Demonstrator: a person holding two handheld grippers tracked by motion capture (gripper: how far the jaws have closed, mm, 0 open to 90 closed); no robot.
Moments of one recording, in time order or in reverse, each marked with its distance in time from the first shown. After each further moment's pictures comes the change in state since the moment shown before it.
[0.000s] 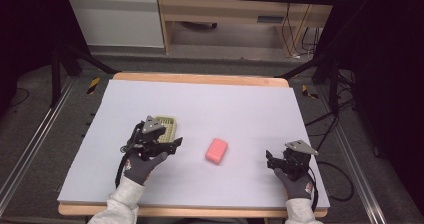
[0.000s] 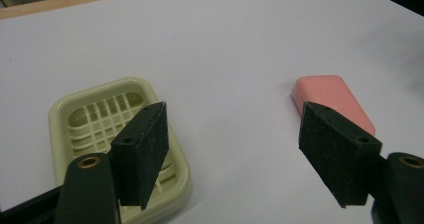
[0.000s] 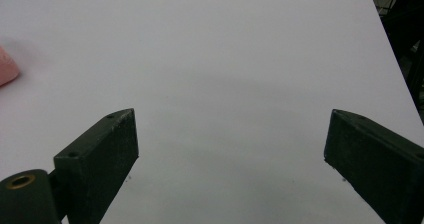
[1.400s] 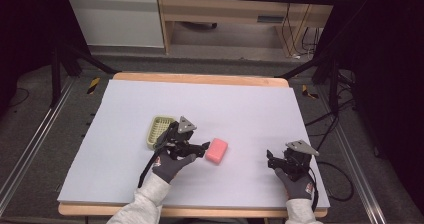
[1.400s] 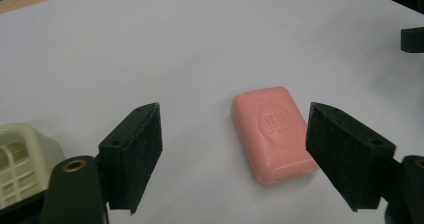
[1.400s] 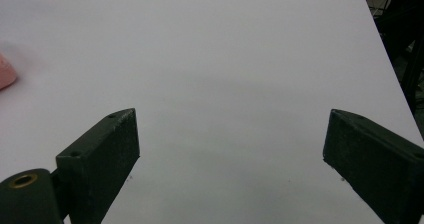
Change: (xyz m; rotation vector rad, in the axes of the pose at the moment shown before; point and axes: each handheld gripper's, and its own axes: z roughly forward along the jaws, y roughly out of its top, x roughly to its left) left arm -0.056 0.020 0.049 0.054 -0.078 0.093; right arm 0.000 0.000 -0.002 -0.007 -0.010 0.008
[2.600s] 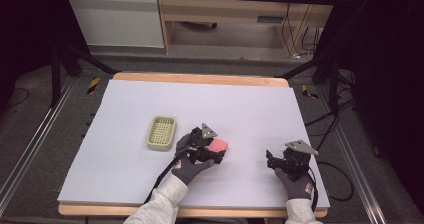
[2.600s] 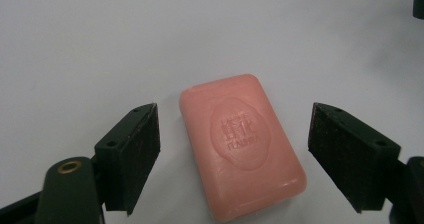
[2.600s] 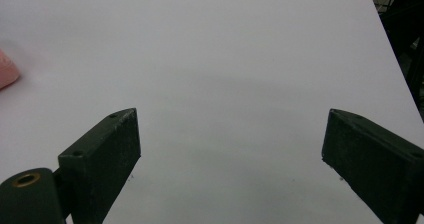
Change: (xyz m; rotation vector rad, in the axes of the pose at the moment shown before) left arm -0.030 -0.003 0.052 0.096 -0.029 0.039; right arm 0.001 0.000 0.001 0.010 0.007 0.002
